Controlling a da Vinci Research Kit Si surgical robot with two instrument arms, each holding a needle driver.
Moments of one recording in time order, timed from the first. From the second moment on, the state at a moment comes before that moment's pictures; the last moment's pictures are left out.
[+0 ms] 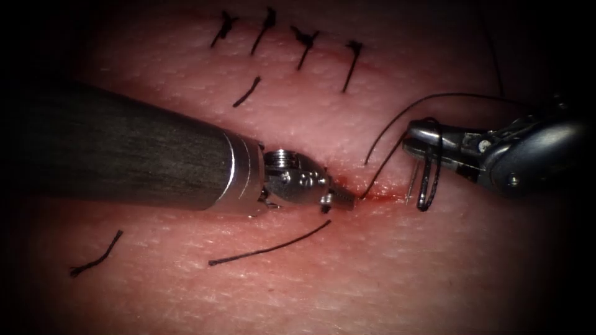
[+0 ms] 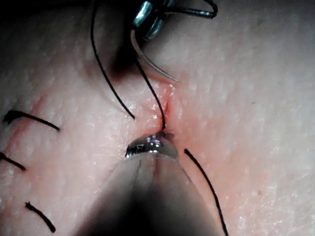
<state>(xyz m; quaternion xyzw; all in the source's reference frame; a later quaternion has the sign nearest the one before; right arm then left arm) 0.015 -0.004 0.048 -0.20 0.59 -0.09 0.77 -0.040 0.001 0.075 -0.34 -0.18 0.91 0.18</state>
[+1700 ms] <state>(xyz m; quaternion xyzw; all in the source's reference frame) 0.016 -0.004 0.047 -0.19 0.65 -0.04 0.73 -0.039 -0.001 0.079 -0.22 -0.19 0.94 0.17</state>
